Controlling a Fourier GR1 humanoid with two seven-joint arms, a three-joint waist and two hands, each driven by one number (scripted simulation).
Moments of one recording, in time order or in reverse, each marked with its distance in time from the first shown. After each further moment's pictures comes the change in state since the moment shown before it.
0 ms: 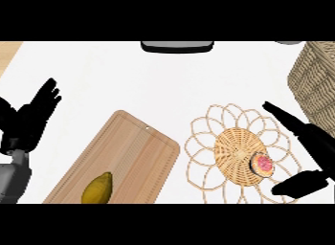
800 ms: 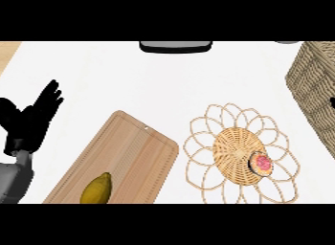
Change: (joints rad) left arm -0.003 0.032 -0.067 0.026 0.045 0.058 -0.031; right arm 0.019 -0.266 -0.263 -0.346 -0.524 0.203 0.338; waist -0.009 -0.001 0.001
